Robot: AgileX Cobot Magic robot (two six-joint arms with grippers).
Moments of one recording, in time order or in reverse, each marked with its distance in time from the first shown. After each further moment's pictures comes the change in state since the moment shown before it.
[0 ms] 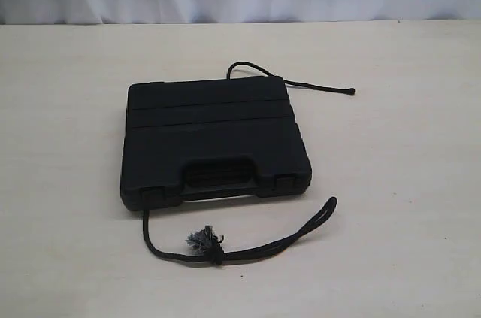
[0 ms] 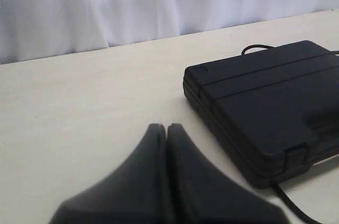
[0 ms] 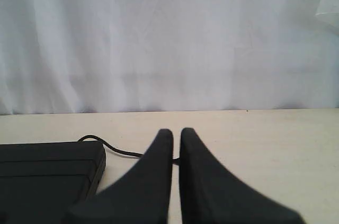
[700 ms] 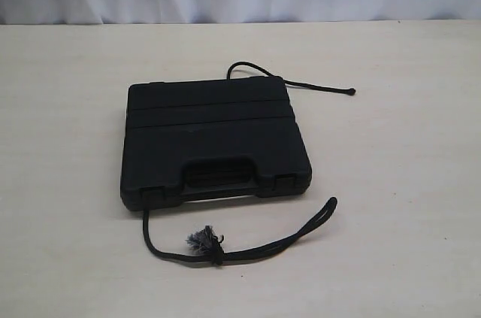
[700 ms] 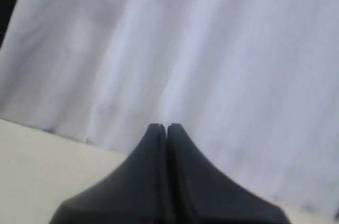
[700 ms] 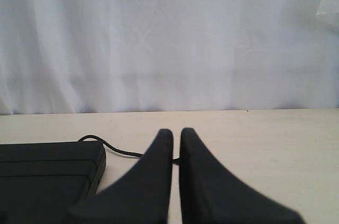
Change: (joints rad) left arm 0.000 0.000 0.000 -0.419 -0.419 -0.029; right arm 0.000 0.000 0.000 0.000 0.000 0.000
